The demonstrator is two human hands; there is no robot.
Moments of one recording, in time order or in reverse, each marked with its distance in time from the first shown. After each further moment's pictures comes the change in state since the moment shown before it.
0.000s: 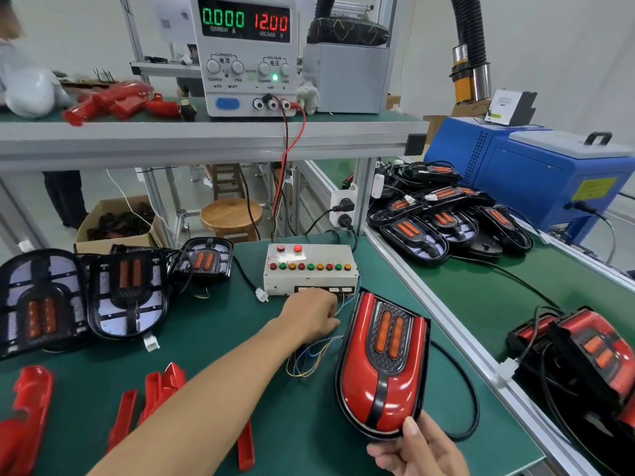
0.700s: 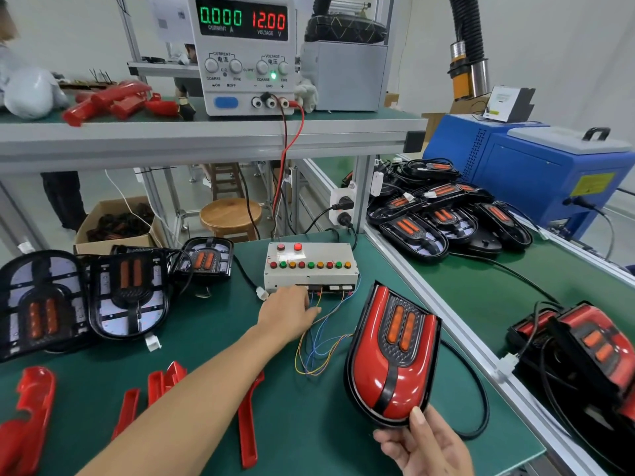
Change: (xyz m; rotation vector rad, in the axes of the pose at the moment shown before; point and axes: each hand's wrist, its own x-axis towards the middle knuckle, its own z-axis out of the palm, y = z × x) left_hand -0.017 -0.027 0.004 -0.163 0.139 -0.251; right_hand 0.003 -0.006 0.003 0.135 0.014 0.043
